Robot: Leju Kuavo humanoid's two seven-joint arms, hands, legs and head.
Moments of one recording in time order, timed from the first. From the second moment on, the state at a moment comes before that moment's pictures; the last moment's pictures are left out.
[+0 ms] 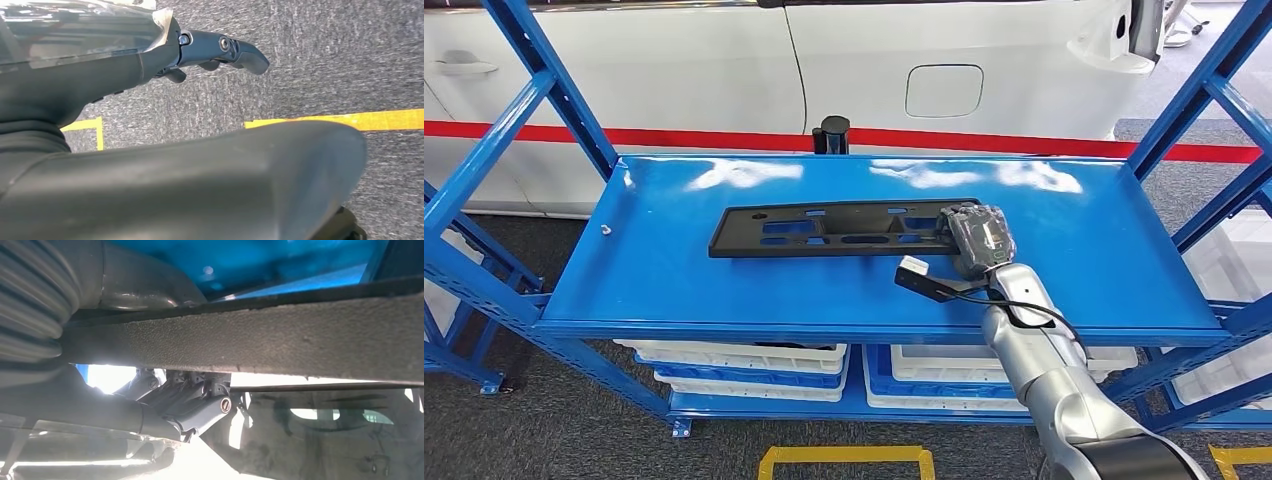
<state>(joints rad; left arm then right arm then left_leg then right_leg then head) -0.08 -0.25 1.17 -0.21 -1.20 0.27 -0.27 -0.72 -0.01 0.15 -0.55 1.39 -0.51 -0.23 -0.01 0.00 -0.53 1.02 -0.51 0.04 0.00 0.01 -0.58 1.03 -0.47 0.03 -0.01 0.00</state>
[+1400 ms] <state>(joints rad) -0.09 -0.25 1.20 -0.21 -1.16 0.27 -0.26 -0.17 0.06 0.07 -1.62 0.01 0.06 -0.65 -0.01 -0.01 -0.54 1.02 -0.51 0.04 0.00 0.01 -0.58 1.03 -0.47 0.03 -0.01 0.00</state>
